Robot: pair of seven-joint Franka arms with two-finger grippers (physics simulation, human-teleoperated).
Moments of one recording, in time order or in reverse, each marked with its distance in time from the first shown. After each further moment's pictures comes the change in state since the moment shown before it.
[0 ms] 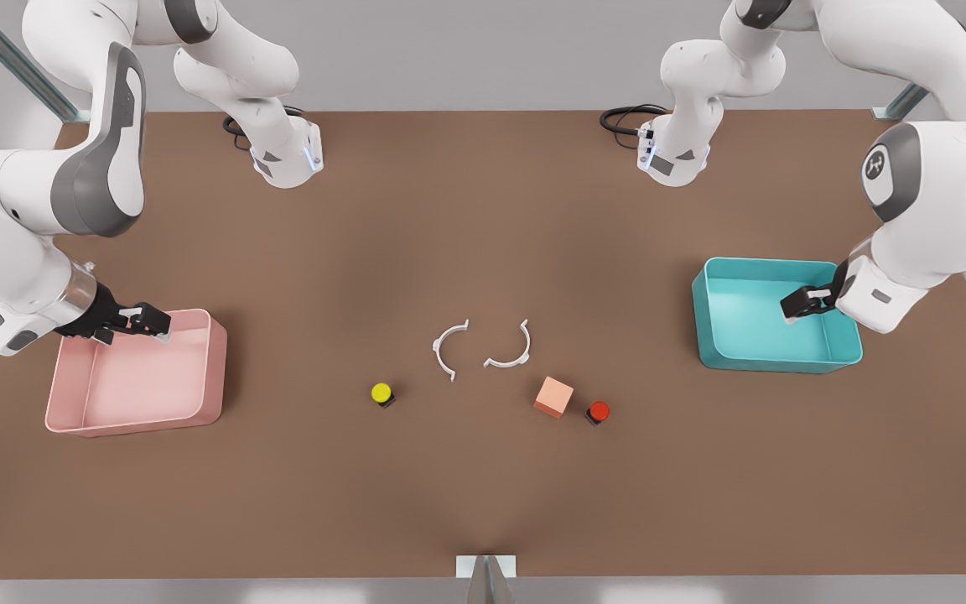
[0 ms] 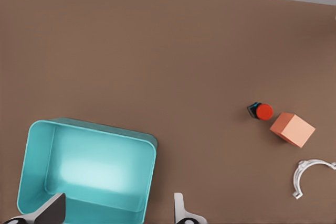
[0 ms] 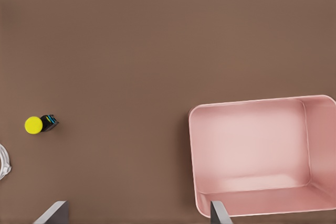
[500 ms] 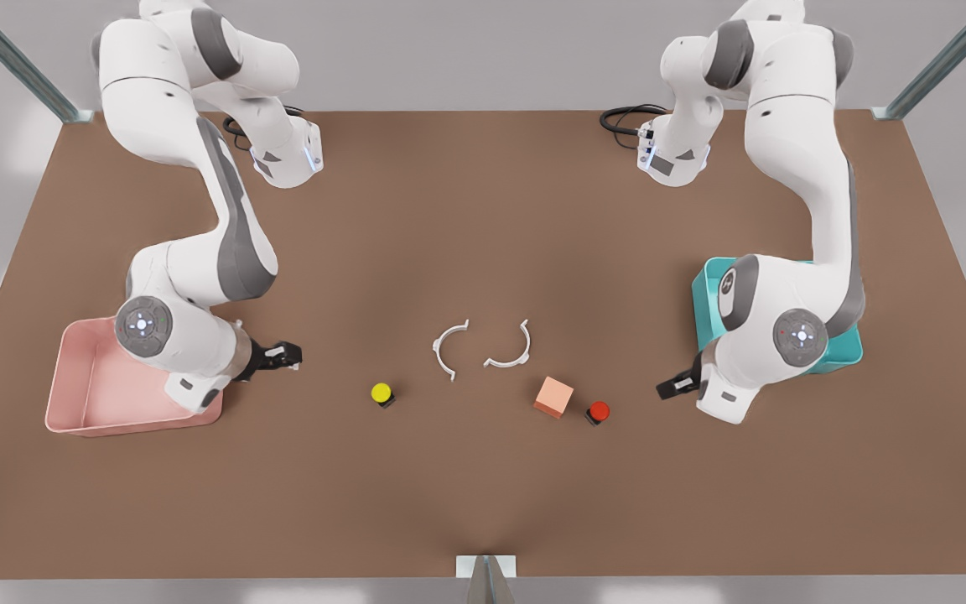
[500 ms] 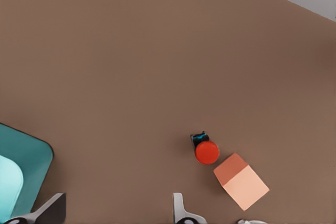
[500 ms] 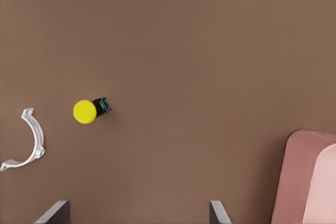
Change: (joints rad) left arm -0.179 0.338 -0.001 -0.001 -0.148 0.320 -0.427; right arm 0.126 0.247 0.156 -0.001 0.003 0.130 0.023
